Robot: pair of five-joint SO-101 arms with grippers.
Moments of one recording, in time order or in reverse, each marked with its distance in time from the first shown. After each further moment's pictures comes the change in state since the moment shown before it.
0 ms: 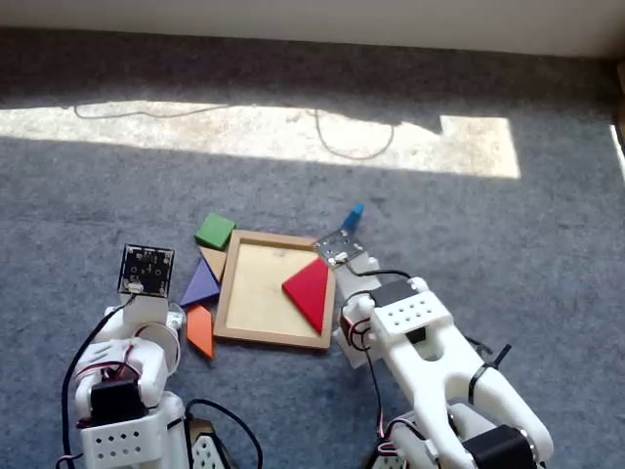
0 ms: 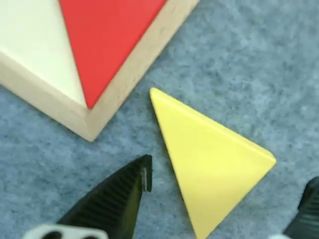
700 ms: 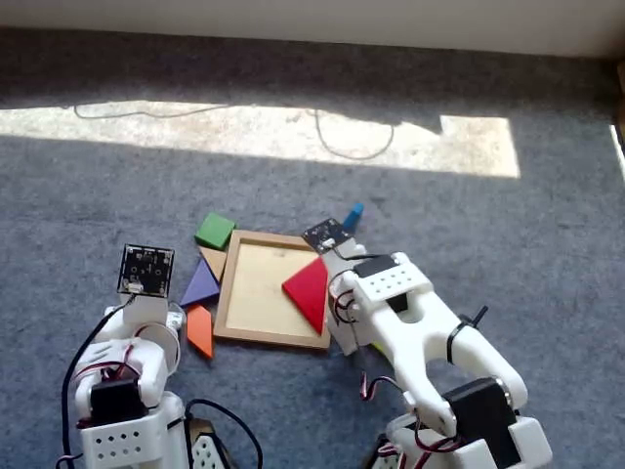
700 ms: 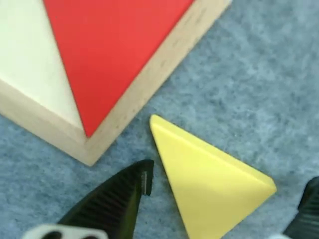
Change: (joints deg) left arm 0.0 0.0 0.0 0.0 0.0; right arm -0.5 15.8 -11.1 0.8 0.2
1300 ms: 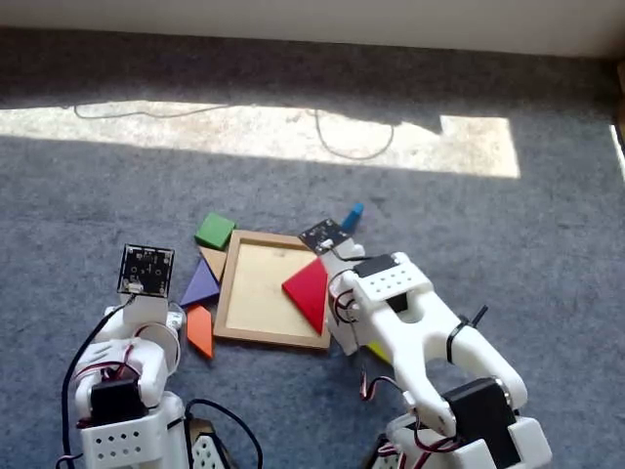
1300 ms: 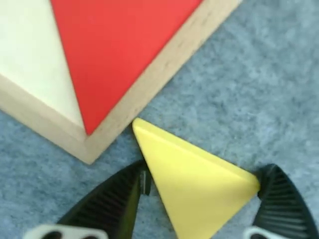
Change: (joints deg) left arm 0.0 0.0 0.0 0.0 0.0; right arm 0.2 0.0 0.0 0.0 2.2
